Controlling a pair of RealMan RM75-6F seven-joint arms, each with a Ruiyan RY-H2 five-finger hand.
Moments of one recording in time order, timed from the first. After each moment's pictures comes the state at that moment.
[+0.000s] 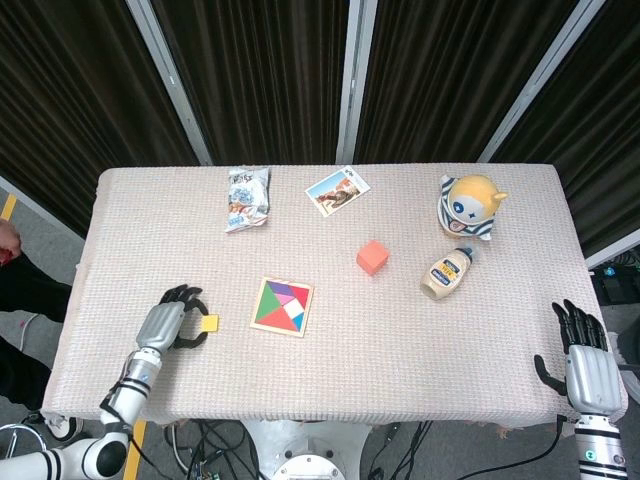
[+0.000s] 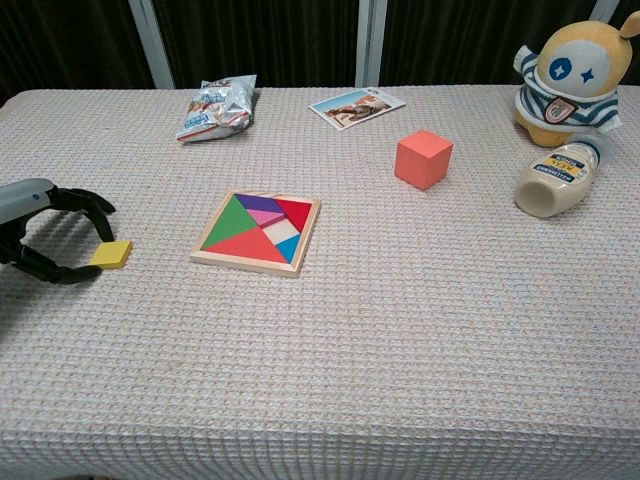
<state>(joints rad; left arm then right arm) -0.42 -1.54 -0.12 -1.52 1.10 1.04 0.12 0.01 -1.29 0.08 -1.50 -1.43 1.49 0.01</state>
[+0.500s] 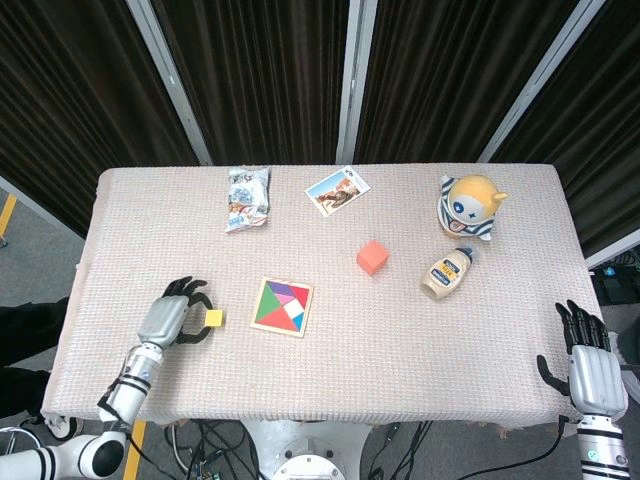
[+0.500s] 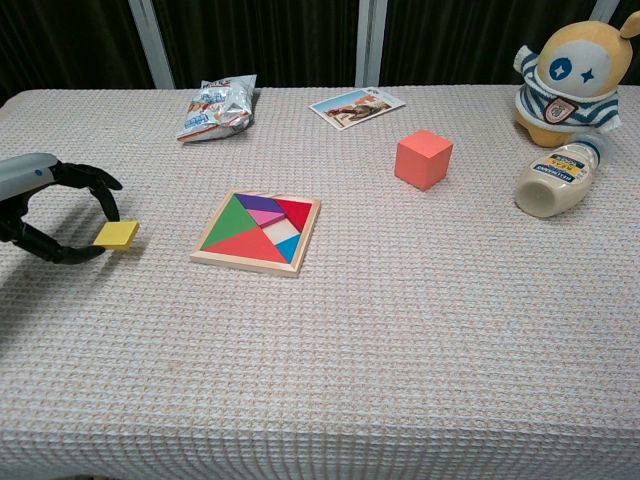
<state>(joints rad) -0.44 -1.49 -0.13 -1.58 1.16 1.05 0.13 0.01 -1.29 0.08 -1.49 -1.42 1.49 0.02</state>
